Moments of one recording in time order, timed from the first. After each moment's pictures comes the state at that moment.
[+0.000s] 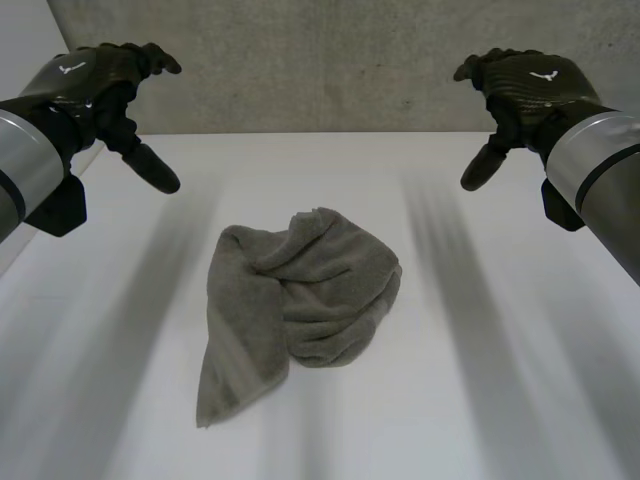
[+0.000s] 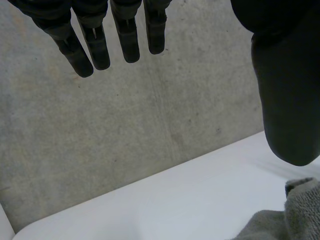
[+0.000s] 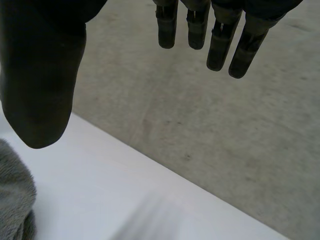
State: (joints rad) left arm 4.41 -1.66 -1.31 2.92 -1.46 3.12; right arm 1.98 -1.35 1.21 0.18 1.52 3.01; left_hand 0.32 0.31 0.30 0.31 0.28; right_hand 0.23 0.24 0.24 0.25 0.06
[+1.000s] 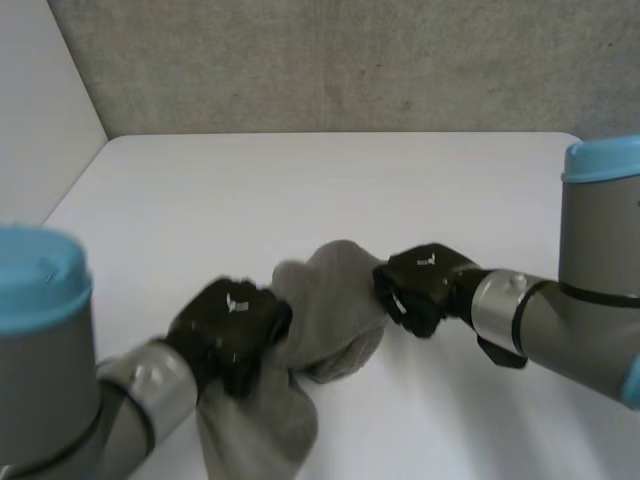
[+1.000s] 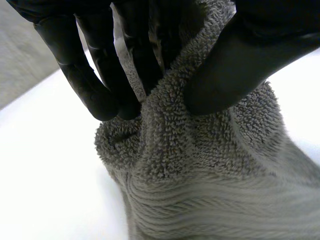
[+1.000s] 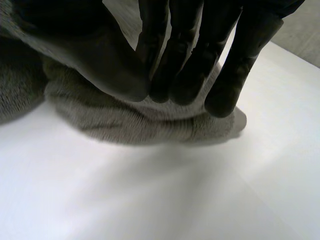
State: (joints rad) left arm 4.07 -1.68 -1.77 2.96 -1.50 3.45; right arm 2.02 -1.20 1.45 0.36 1.21 2.76; left_hand 1.35 1.47 1.53 1.51 1.45; right_hand 1.31 1.30 1.31 1.33 1.15
